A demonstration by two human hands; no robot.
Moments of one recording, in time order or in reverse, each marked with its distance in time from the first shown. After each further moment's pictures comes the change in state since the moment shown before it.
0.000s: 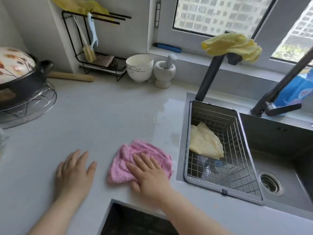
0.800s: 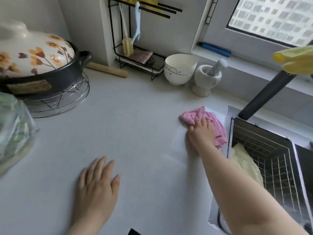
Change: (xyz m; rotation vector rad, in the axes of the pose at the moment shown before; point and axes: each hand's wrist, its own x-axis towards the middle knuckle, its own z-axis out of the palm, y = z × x) left_hand 0.009 -0.013 0.013 0.094 0.042 0.074; right_hand 0.174 0.106 -0.059 0.102 0.152 0.533
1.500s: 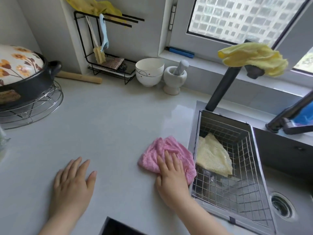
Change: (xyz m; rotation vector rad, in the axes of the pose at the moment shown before) left_hand -0.006 0.008 0.004 0.024 0.053 -0.079; right_hand -0.162 0.030 0.024 0.010 0.004 -0.249
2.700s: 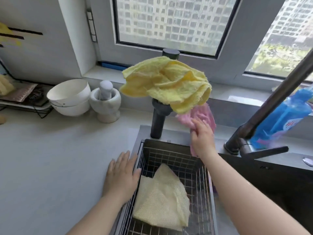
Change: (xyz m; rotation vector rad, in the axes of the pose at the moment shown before) left_hand 0.108 0.339 0.088 -0.034 -0.354 0.440; right_hand 0.176 0.294 -0.139 0.468 0.477 0.274
